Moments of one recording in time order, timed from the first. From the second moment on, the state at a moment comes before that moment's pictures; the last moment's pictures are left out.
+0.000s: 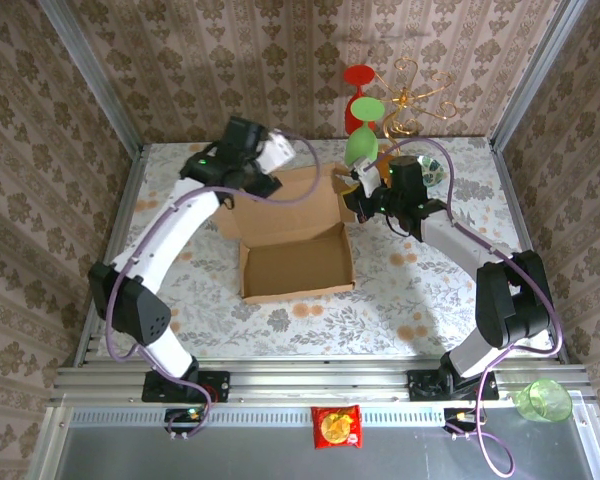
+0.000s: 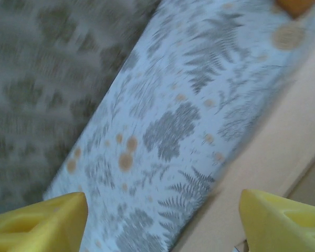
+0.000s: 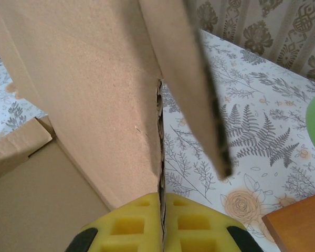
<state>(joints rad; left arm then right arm) -0.50 1.63 1.71 -0.83 -0.15 0.53 0.28 1.60 1.09 -0.03 -0.49 -0.21</state>
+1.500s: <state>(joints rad) -0.07 1.42 1.03 -0.39 0.48 0.13 0.28 1.64 1.06 0.05 -0.47 -0.22</state>
